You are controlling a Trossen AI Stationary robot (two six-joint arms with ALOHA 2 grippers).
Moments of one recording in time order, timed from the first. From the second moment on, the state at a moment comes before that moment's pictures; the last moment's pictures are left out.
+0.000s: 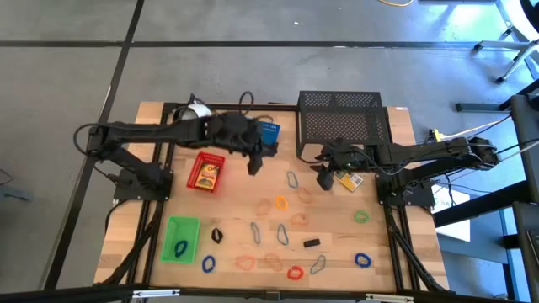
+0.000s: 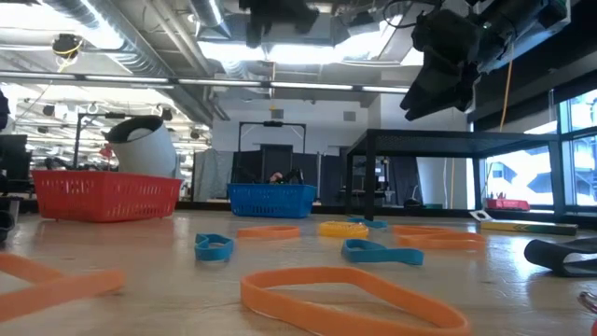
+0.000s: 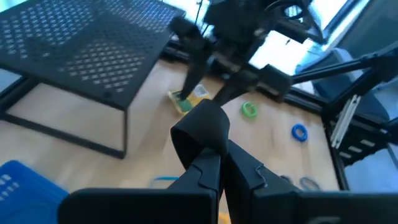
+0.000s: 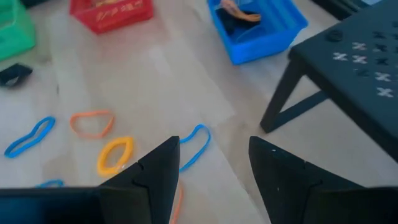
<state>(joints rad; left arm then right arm) 0.15 1.42 1.26 -0.31 0.09 -0.30 0.03 1.10 0.74 -0.39 0.28 0.45</state>
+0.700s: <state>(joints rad) 0.44 1.52 0.94 -0.16 -0.10 -0.33 0.03 1.10 0.74 -0.38 0.51 0.67</state>
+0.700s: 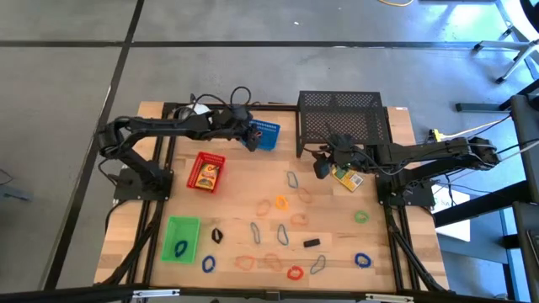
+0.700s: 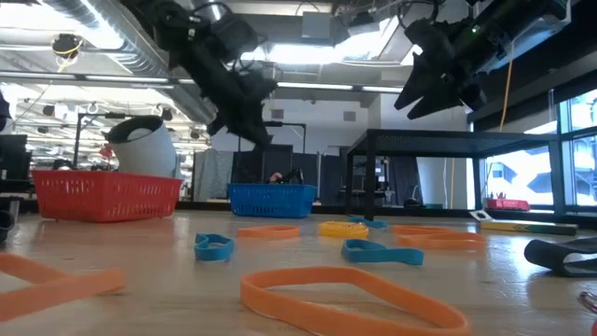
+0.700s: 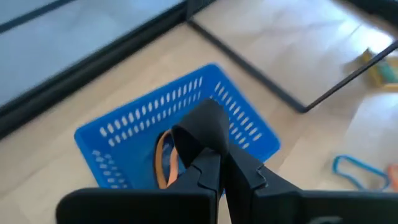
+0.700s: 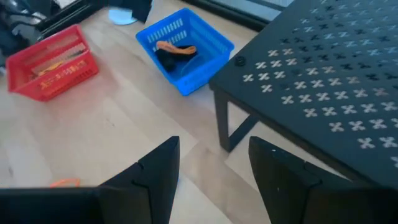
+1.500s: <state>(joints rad) 0.45 1.69 0.94 -0.06 -0.20 -0.39 0.03 1.10 0.74 -0.38 0.54 0.63</state>
